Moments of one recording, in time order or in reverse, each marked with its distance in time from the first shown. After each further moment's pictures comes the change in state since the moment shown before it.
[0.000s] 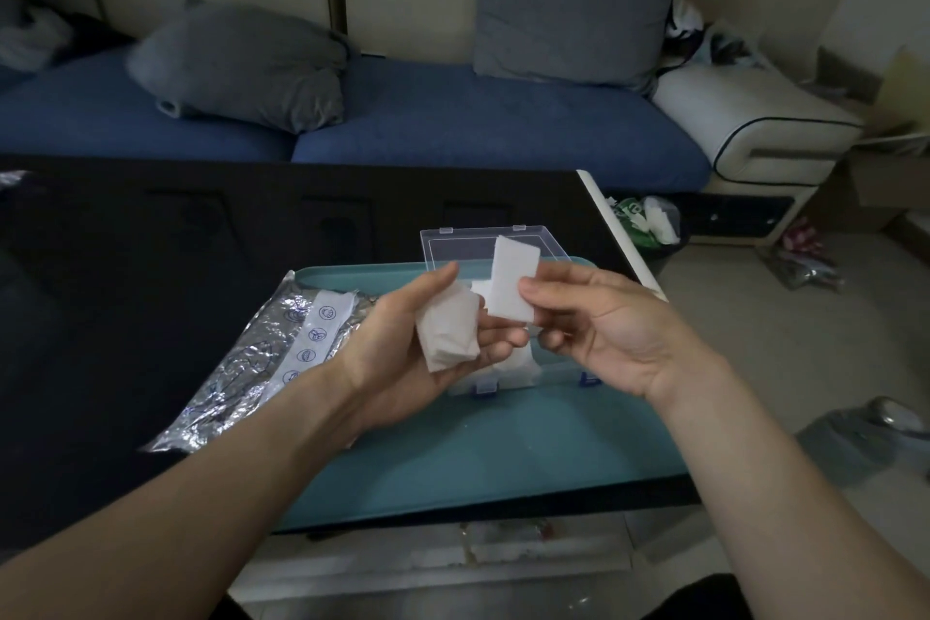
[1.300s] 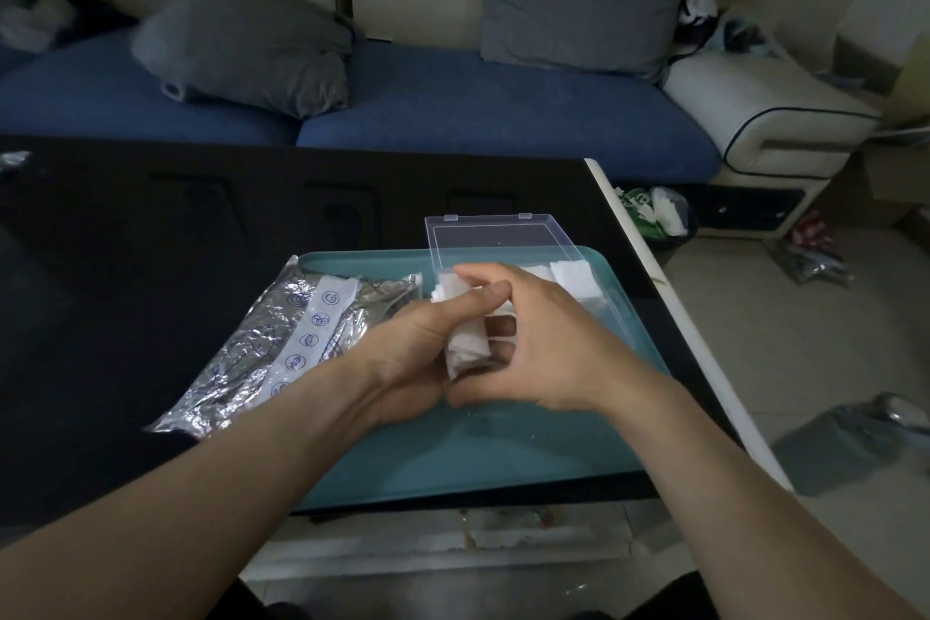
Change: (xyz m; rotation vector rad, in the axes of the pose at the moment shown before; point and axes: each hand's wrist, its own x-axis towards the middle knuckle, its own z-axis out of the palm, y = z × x) left_hand 0.003 -0.014 -0.002 0.200 0.040 -0.030; right_hand 0.008 0.031 0.022 -1.071 -0.127 -0.444
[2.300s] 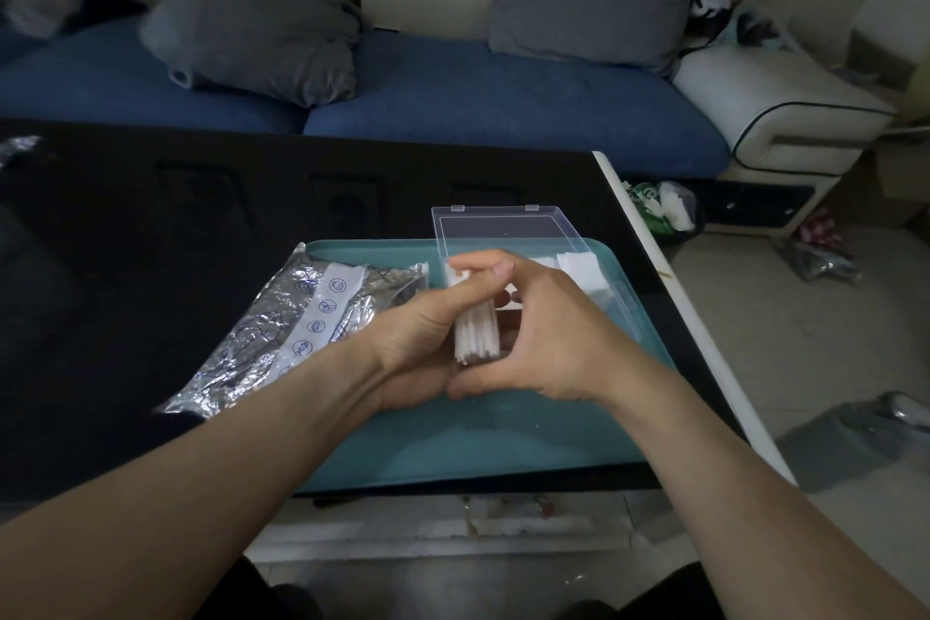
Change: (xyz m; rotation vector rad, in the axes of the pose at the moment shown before) left_hand -0.002 0.000 -0.001 -0.082 -0.128 -0.003; right_hand -0.003 -0.010 0.000 0.102 0.011 -0.040
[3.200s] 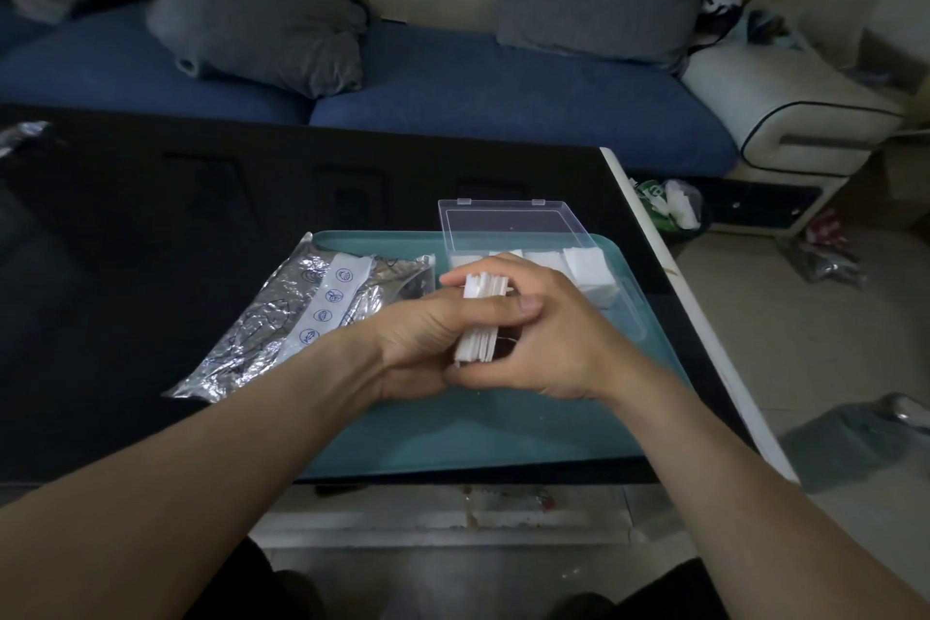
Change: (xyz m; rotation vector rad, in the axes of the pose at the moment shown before) left_hand -0.006 -0.001 0.002 0.114 -0.005 -0.033; right_hand 0.000 0.005 0.007 -0.037 0.005 -0.096
